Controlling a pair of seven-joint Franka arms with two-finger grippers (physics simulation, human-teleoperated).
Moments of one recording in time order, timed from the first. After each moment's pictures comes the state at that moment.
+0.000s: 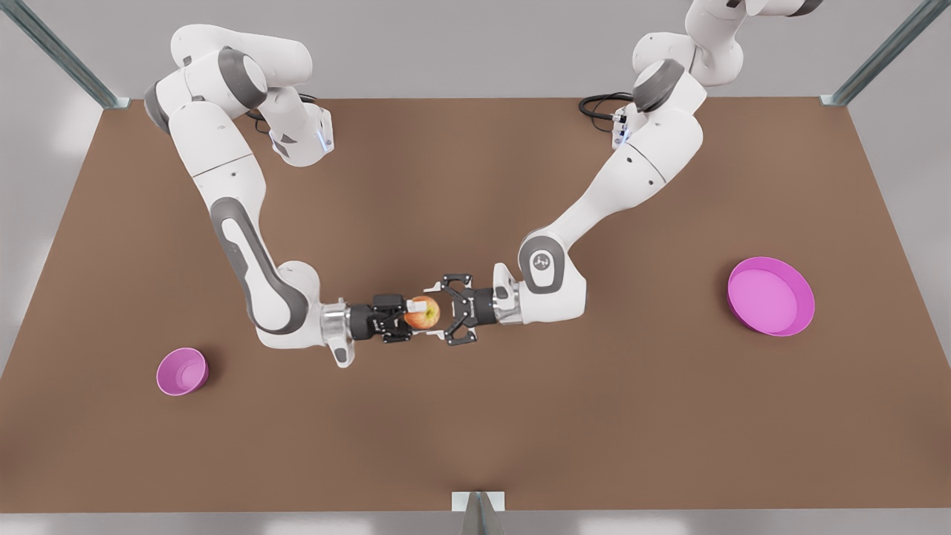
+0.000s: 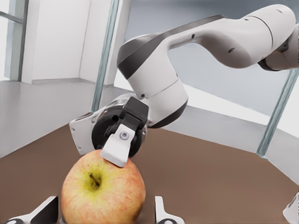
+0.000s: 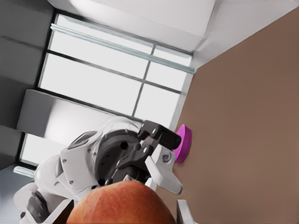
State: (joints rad) left arm -0.24 0.93 -0.62 -1.32 -1.35 2.50 1.88; right arm 0.00 0.74 0.35 -1.62 1.52 1.88 -1.07
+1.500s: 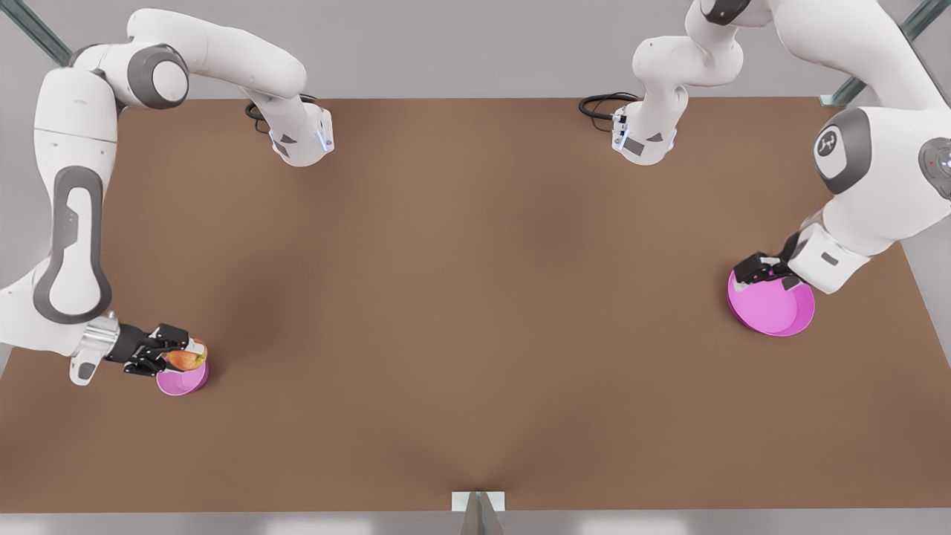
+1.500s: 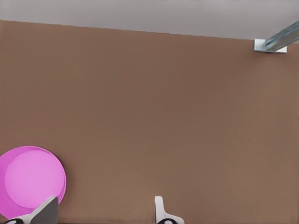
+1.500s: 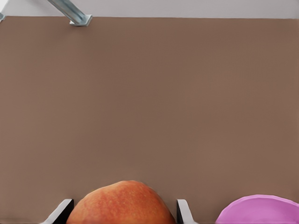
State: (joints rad) left arm -0.03 0.21 0.01 -1.38 -0.08 1.64 -0.11; right arm -0.55 0.70 0.31 -1.43 0.47 1.94 -0.96
